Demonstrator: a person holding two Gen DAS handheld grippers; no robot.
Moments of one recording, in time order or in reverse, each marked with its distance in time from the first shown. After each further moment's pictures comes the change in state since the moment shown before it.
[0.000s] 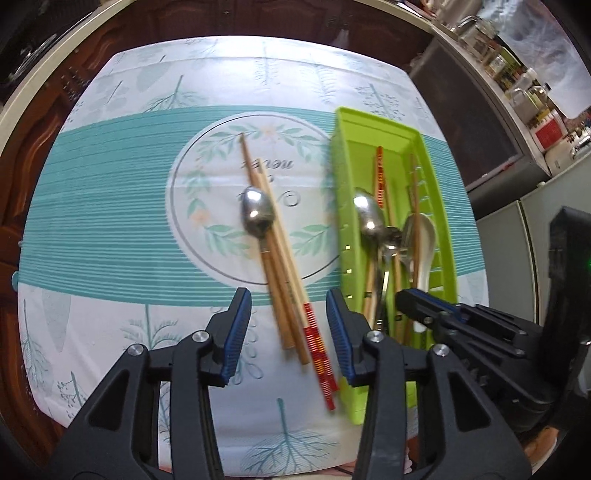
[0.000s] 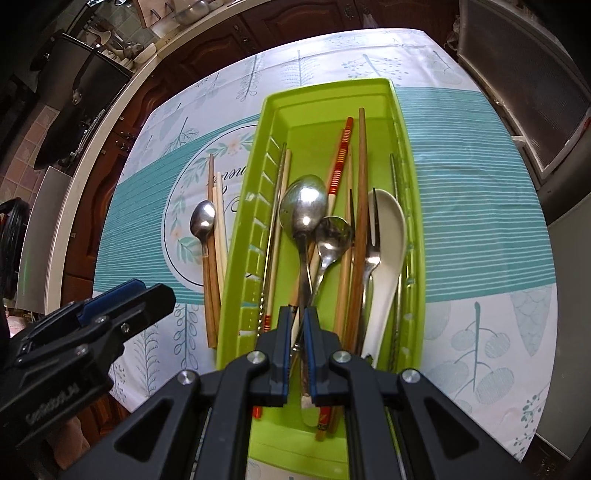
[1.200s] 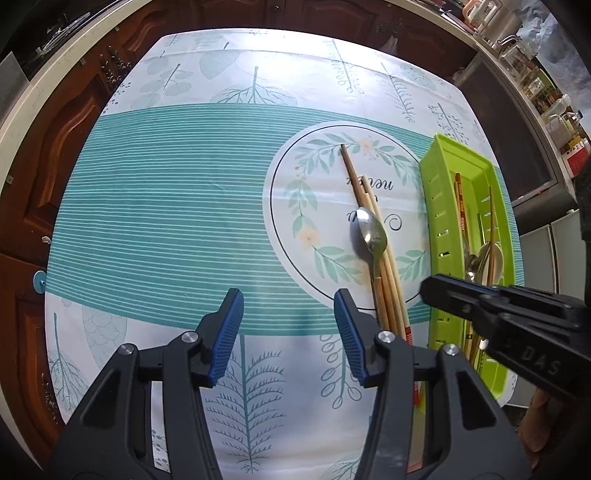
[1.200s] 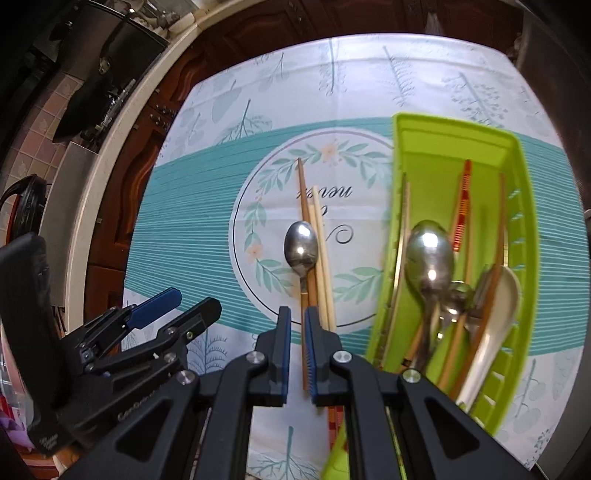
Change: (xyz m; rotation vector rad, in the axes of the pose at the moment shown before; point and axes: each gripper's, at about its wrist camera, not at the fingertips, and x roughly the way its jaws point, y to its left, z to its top) left arm 0.011 0.084 0.023 -0.066 0.010 0.076; right arm 0.029 0.086 0.047 -0.095 0.113 0.070
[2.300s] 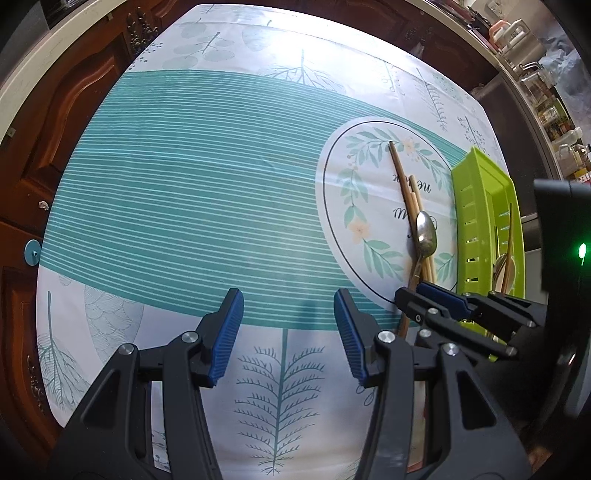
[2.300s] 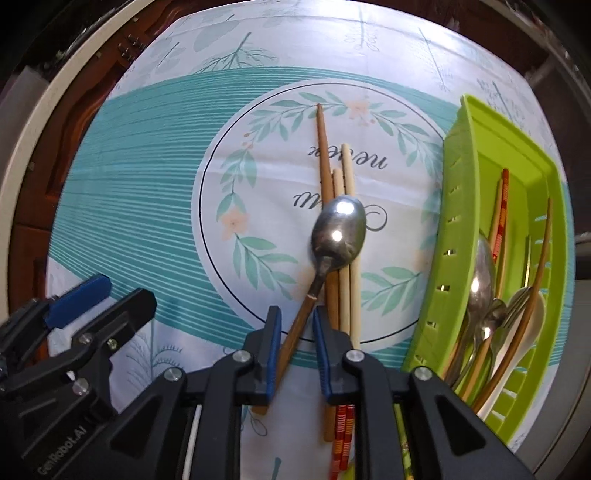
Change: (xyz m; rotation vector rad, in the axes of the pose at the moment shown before) left arm 0.017 0.052 -0.006 -0.111 0.036 -0.041; right arm 0.072 0.053 -0.001 -0.140 0.102 -0.324
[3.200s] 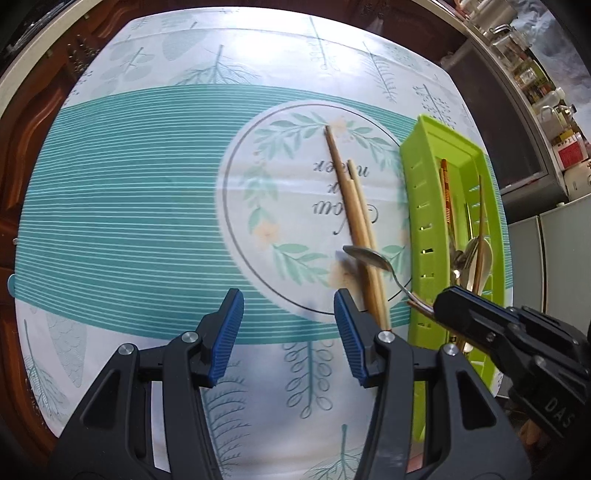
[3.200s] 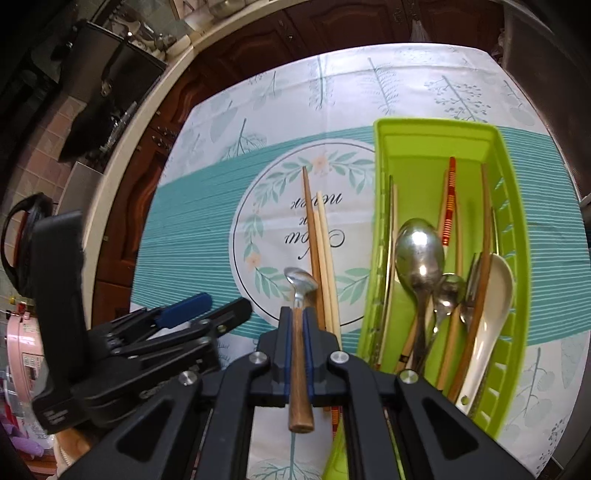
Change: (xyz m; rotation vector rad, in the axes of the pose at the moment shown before) left arm 0.015 -0.079 0.009 0.129 0.053 -0.031; right arm -0.058 -0.082 -0.034 0.199 -0.204 0.355
